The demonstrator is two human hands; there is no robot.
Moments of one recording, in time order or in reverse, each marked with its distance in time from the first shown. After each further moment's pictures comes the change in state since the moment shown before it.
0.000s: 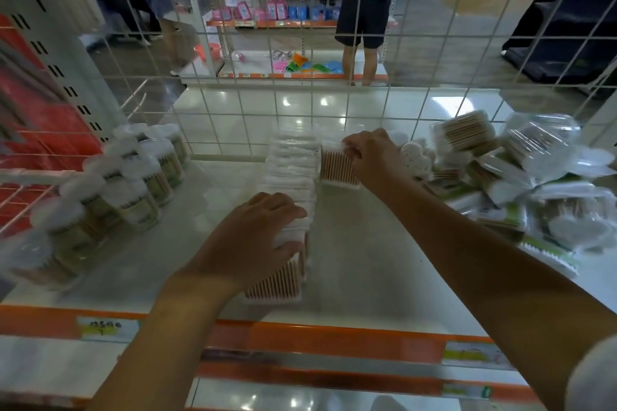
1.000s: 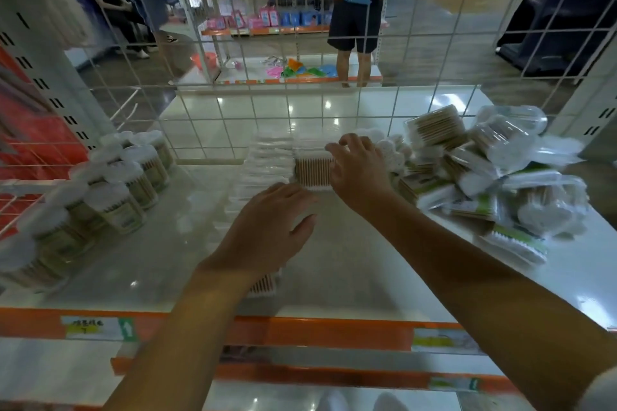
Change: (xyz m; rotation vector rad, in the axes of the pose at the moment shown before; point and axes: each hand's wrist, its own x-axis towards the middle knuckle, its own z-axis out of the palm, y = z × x) left_hand 0.029 0.047 0.019 -0.045 0.103 0.007; right_hand -0.036 0.001 -0.014 -0.161 0.008 -0.028
